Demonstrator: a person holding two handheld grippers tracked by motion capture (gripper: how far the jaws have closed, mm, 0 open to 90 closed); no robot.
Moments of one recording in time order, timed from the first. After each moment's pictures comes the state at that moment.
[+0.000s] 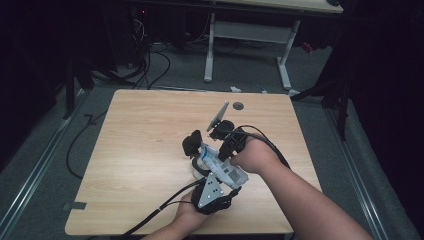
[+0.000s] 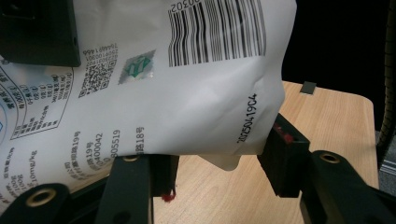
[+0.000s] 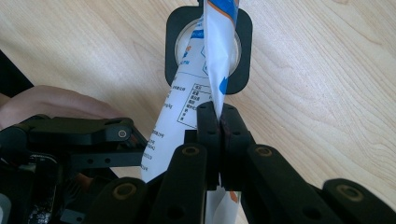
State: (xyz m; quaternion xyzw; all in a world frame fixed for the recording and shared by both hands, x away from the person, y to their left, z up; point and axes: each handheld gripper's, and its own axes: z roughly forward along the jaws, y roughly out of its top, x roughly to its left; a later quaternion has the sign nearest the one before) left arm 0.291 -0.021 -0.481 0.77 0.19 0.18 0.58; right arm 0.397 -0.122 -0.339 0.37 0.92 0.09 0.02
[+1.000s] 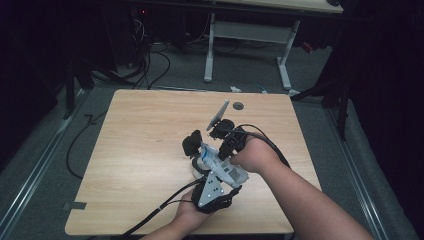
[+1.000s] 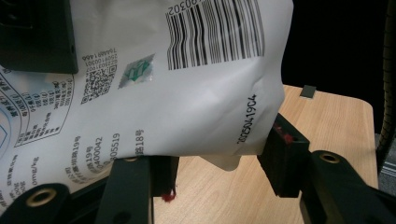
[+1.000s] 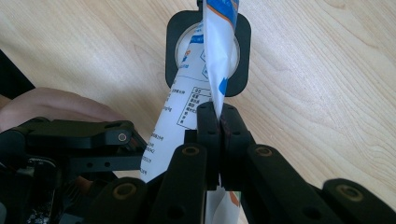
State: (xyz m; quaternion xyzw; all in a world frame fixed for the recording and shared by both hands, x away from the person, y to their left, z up) left arm 0.292 -0.022 -0.476 0.77 0.18 0.18 0.58; right arm 0.397 -0.122 -0.336 0.37 0.92 0.09 0.02
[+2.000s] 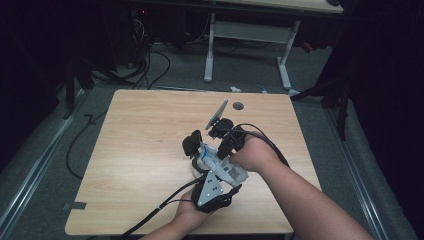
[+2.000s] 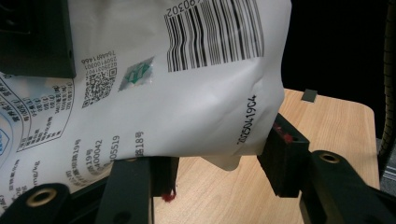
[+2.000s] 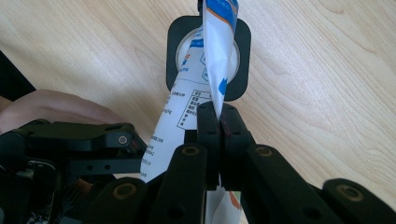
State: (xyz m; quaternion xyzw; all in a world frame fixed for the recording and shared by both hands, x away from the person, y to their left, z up) left arm 0.293 -0.021 -0.475 0.77 0.19 0.18 0.58; right arm 0.399 -0.120 -0.335 0.37 0.92 0.09 0.03
